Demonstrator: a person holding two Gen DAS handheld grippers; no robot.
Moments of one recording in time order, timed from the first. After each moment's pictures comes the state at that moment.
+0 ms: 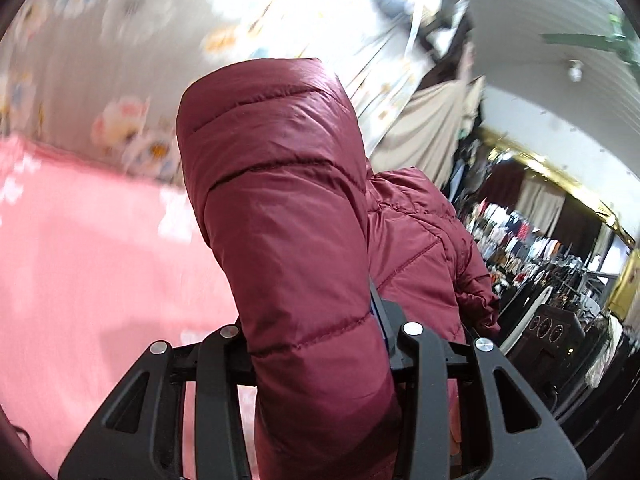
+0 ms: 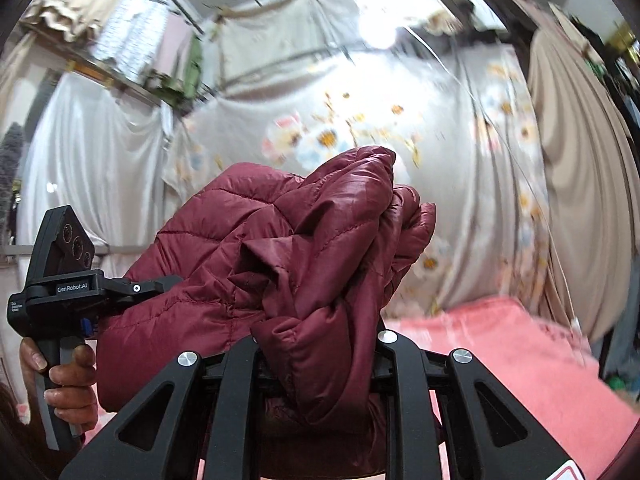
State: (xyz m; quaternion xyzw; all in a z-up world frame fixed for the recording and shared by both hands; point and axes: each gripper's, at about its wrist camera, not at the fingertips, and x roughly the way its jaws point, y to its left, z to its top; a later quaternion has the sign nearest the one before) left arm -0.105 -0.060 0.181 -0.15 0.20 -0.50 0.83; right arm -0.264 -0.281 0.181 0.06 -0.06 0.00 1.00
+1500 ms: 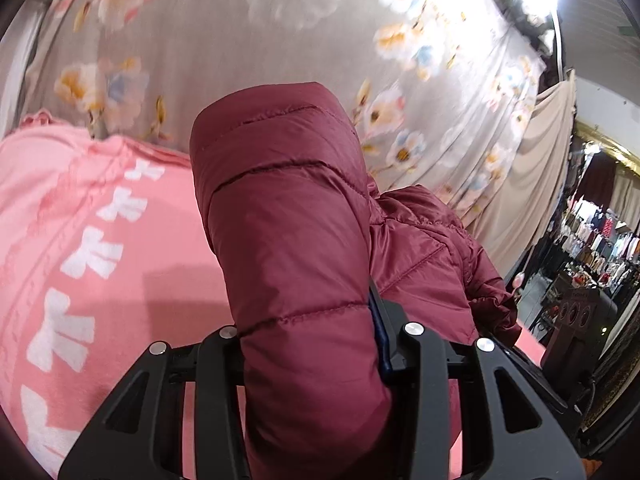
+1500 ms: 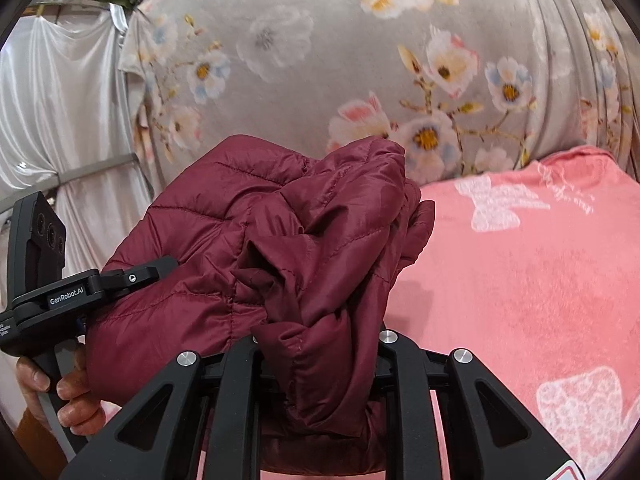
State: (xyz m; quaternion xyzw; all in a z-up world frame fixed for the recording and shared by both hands) left arm 0.146 0.082 0.051 -0.10 0.25 -0.35 0.90; right arm 0.067 -0.157 0.012 0.15 0.16 0.03 0.97
